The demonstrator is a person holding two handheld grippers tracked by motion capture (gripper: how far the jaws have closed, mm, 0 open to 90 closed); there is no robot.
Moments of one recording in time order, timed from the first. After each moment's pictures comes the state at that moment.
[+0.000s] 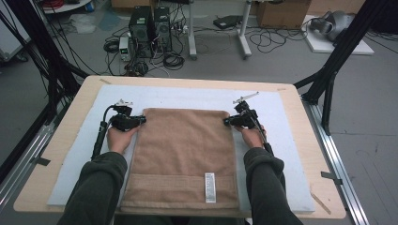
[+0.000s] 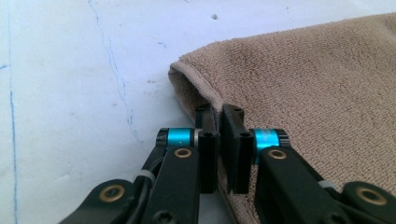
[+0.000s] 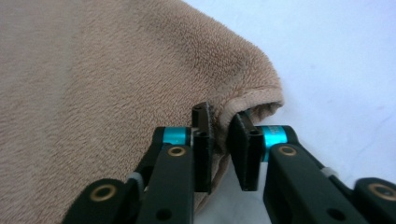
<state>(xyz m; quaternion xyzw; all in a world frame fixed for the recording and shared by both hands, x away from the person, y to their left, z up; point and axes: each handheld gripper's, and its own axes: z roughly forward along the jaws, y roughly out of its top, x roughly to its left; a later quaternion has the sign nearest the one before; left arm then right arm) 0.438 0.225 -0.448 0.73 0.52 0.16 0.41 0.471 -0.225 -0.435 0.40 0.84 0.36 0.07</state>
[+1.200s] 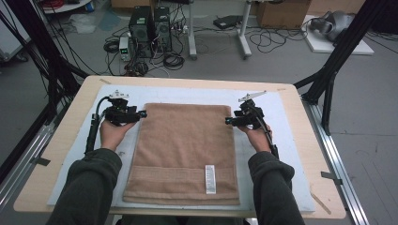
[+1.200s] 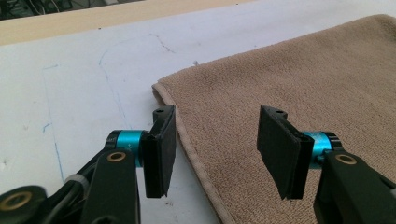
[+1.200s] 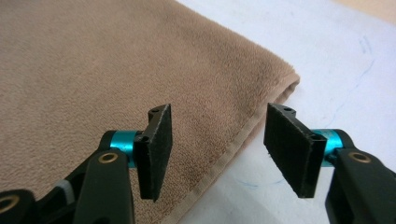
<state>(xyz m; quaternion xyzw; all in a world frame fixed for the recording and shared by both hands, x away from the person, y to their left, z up) 0.429 0.227 -0.402 0.75 0.47 0.18 0.42 0.451 -0.233 -0.408 0.39 0.83 0.37 0.12</state>
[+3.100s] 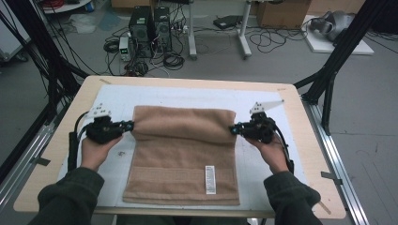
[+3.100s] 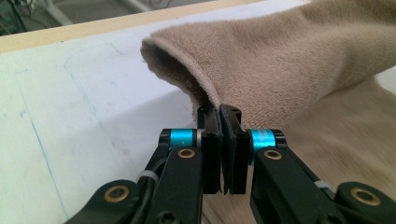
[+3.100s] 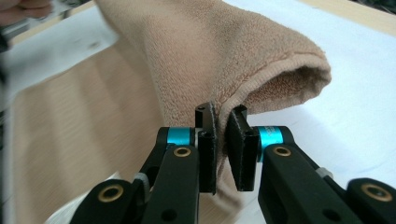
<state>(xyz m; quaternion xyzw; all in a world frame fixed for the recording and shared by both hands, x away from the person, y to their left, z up) 0.333 0.255 -0.388 0.76 0.39 0.16 0.50 0.363 -0.244 -0.359 0.30 0.84 0.46 0.06</state>
